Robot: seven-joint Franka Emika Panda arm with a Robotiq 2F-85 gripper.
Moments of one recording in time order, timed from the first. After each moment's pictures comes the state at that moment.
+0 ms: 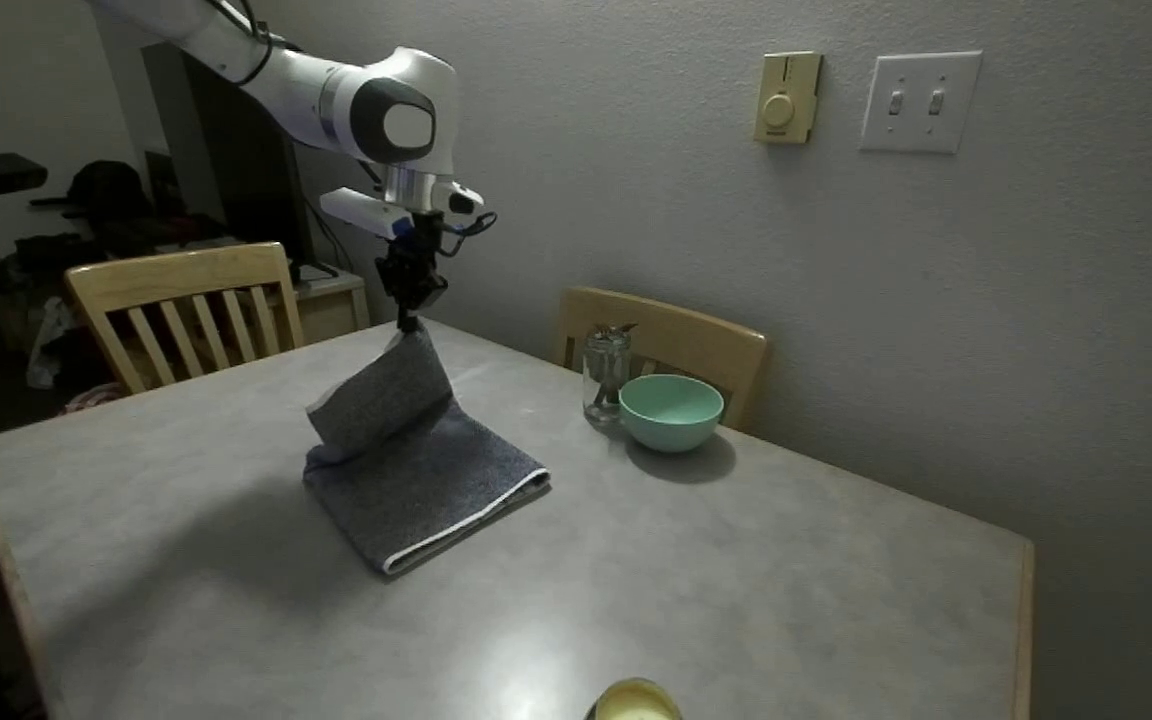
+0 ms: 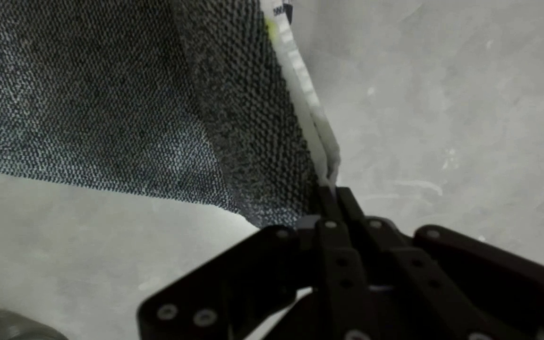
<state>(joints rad) 0.16 0.73 0.11 -1.33 0.09 1.99 0.11</state>
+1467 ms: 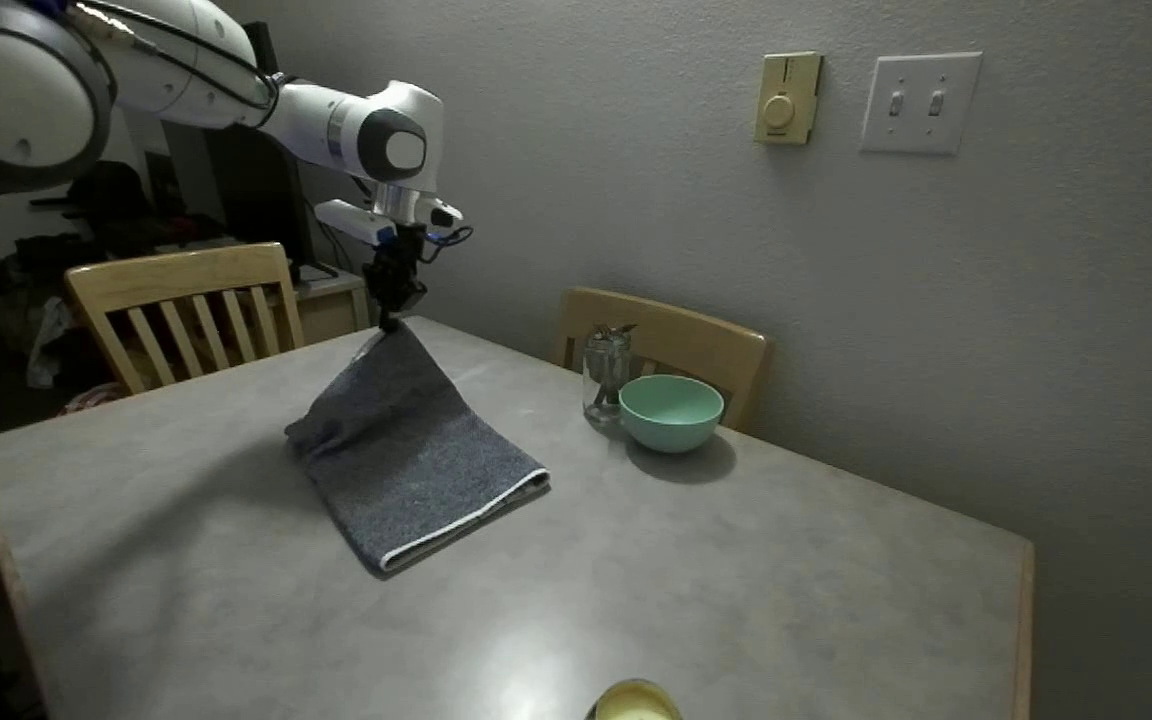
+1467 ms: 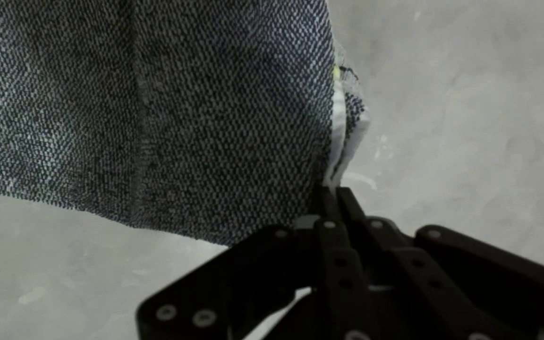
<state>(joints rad) 0.28 1.07 0.11 -0.80 0.09 1.75 0.23</state>
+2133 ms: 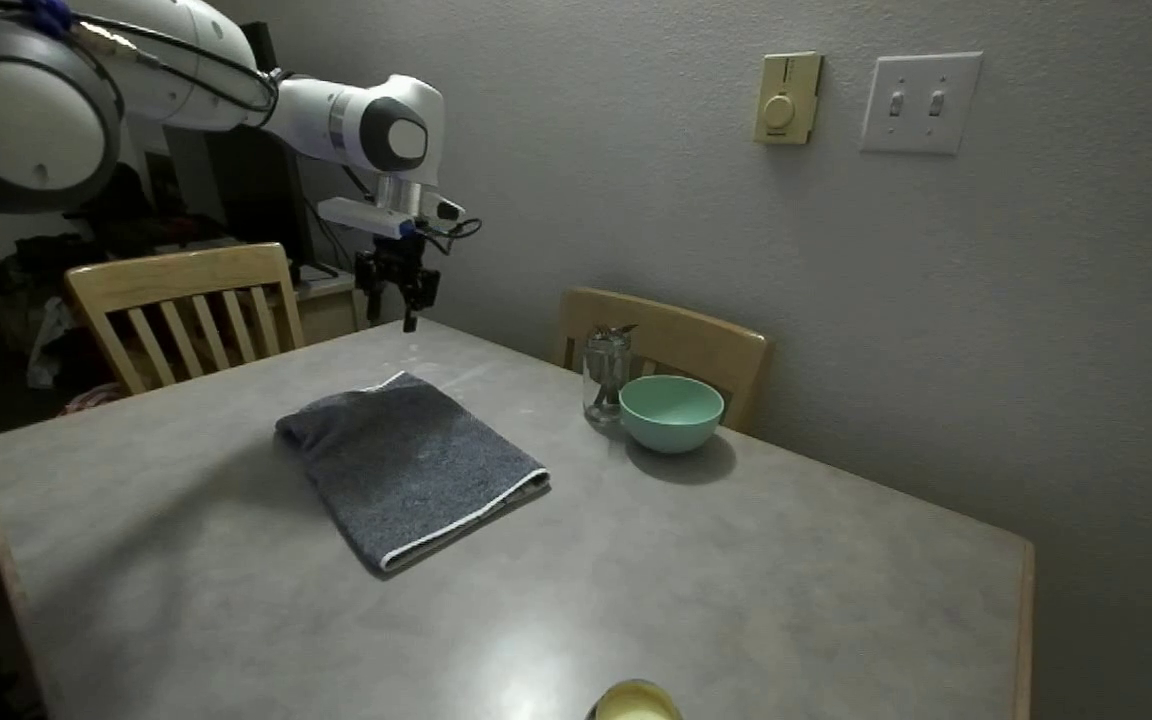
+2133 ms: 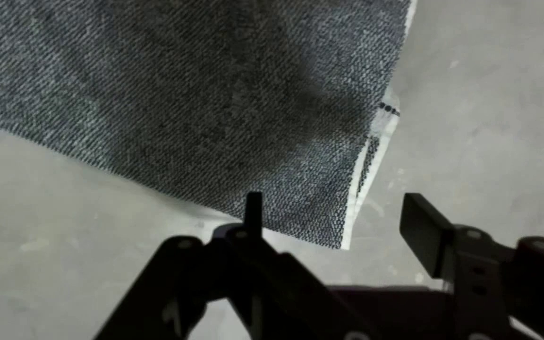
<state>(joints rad) 0.28 1.11 0.10 -0.70 0.04 1.64 0.02</state>
